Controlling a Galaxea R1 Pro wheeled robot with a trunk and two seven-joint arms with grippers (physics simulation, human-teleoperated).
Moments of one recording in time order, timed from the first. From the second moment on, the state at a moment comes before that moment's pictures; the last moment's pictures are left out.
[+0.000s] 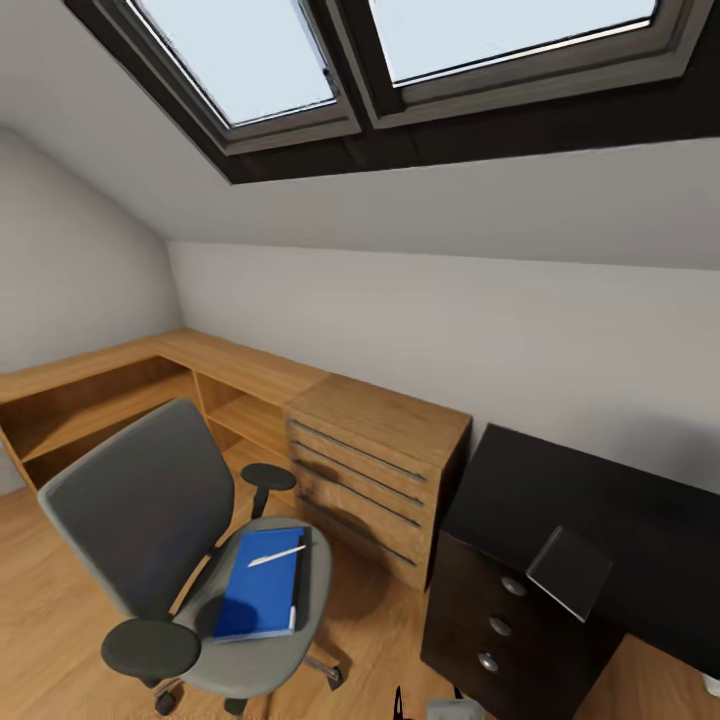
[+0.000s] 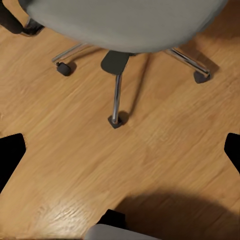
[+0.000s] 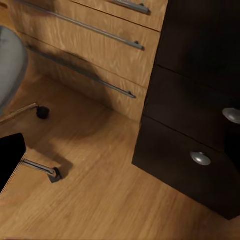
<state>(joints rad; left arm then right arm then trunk) -0.12 0.05 -0.91 -0.80 0.81 -0.08 0.86 -0.27 0.12 1.04 -0.32 -0.62 -0.64 -0.58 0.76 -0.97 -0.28</state>
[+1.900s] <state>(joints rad) -0.12 0.05 -0.92 -0.76 0.82 -0.08 0.86 -0.27 0.13 1.04 -0.28 -0.62 -0.64 -0.58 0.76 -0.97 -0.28</state>
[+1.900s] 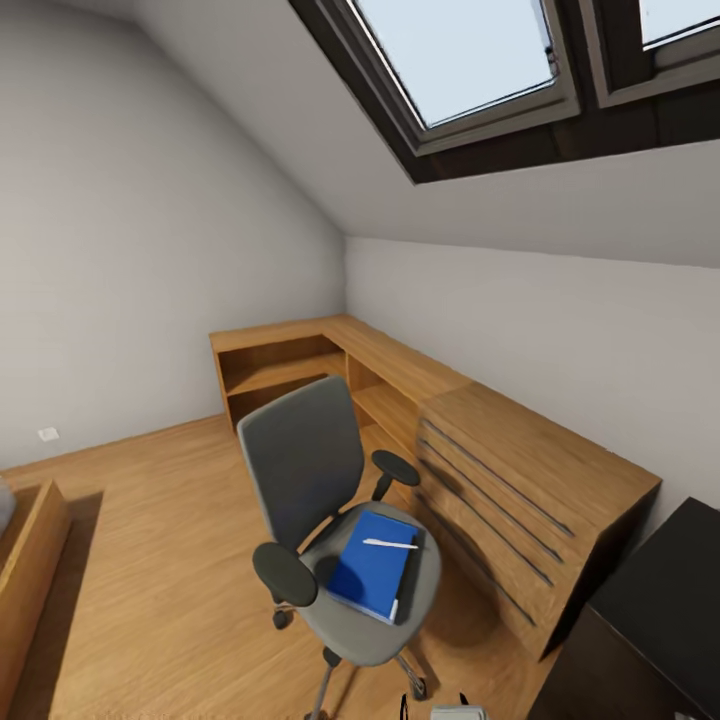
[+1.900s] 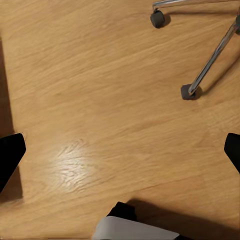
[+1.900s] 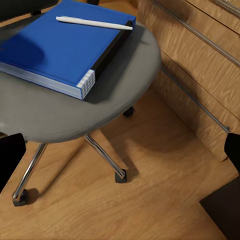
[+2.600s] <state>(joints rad) -0.12 0.04 -0.92 -0.75 0.82 -0.08 0.86 -0.27 0.13 1.04 -0.28 -0.62 -0.64 -0.58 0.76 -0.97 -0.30</state>
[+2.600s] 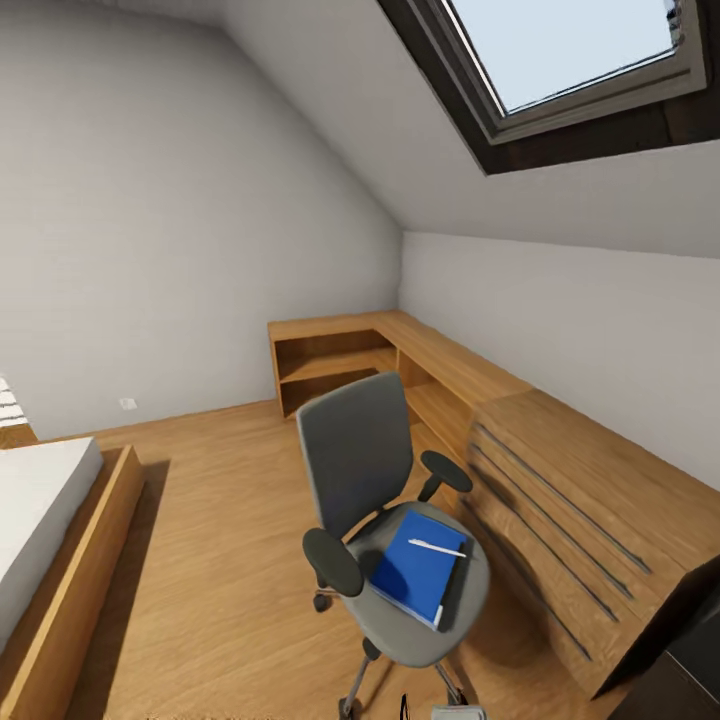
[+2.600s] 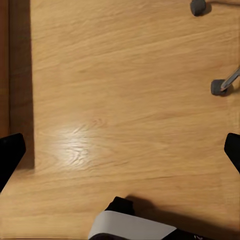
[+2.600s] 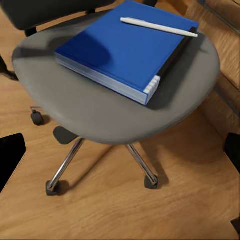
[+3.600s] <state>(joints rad) -0.12 0.04 -0.31 -0.62 0.79 -0.07 0.44 -0.27 0.13 1.04 -0.28 -0.61 -0.64 -0.57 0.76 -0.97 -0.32</state>
